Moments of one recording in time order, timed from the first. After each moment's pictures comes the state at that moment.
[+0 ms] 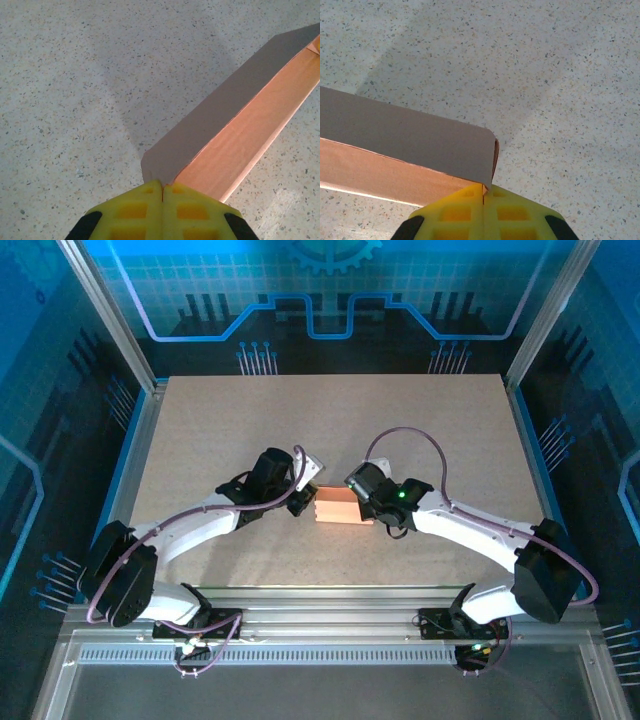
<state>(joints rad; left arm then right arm) -0.60 1.39 0.82 -0.15 0.16 0.10 0.82 1.40 0.98 -0.70 0.44 0.58</state>
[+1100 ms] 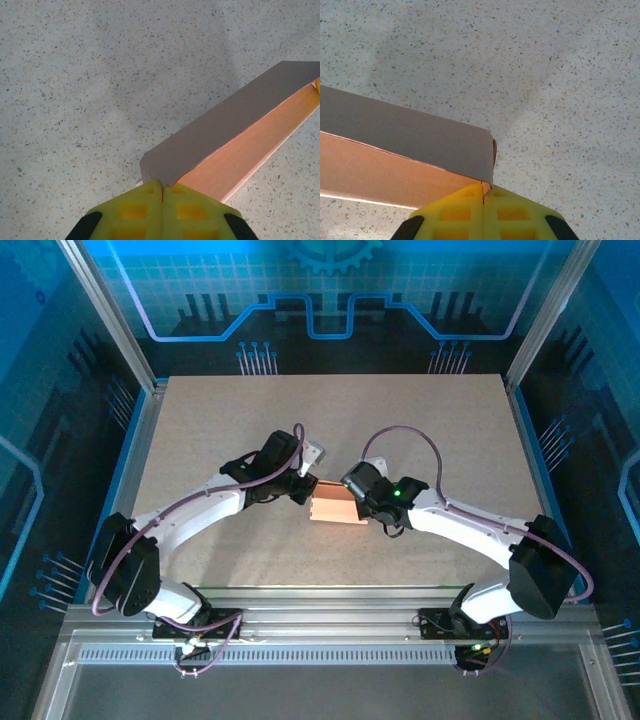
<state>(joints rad) -0.60 1.47 1.06 -0.47 0.13 -0.09 0.83 1.43 1.01 -0.71 0.45 0.58</state>
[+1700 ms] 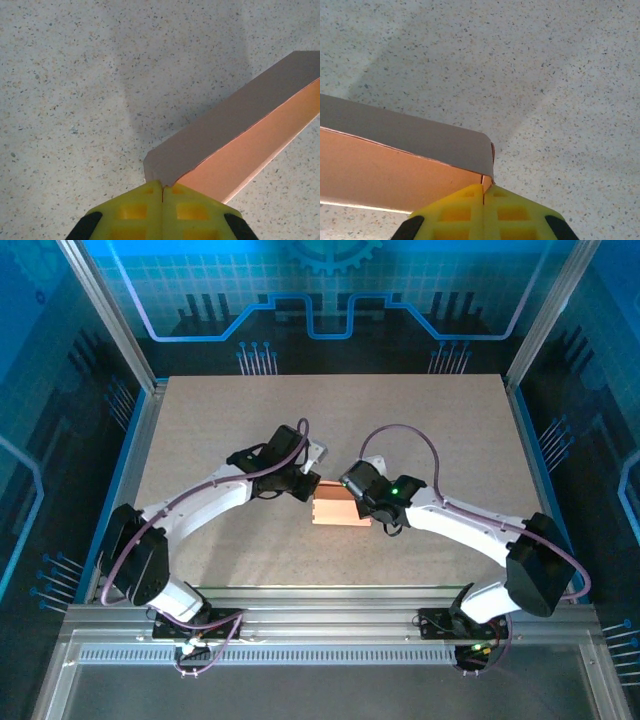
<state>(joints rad) -0.60 1.54 1.16 -0.59 0.14 -0.13 0.83 1.45 1.03 -0.73 0.49 0.55</state>
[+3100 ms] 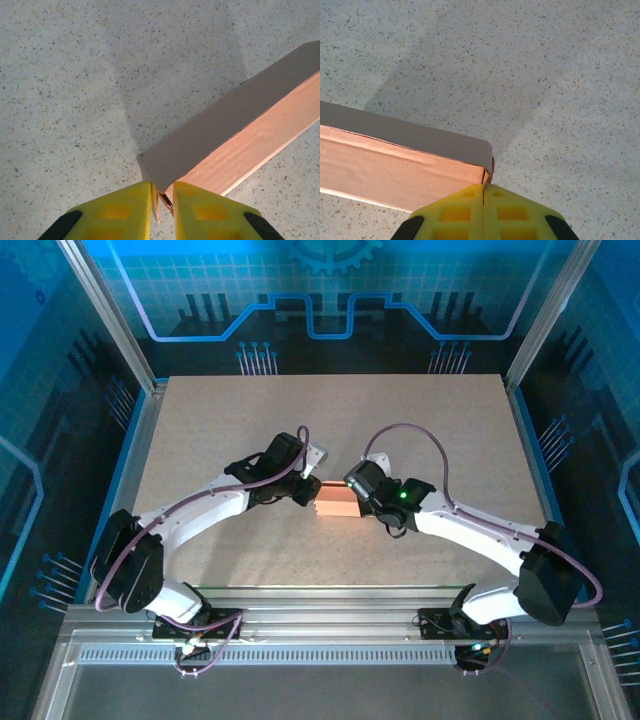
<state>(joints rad) -0.62 1.48 1.06 -0.45 0.10 -0.09 0.83 1.37 0.99 -0.67 0.50 0.55</state>
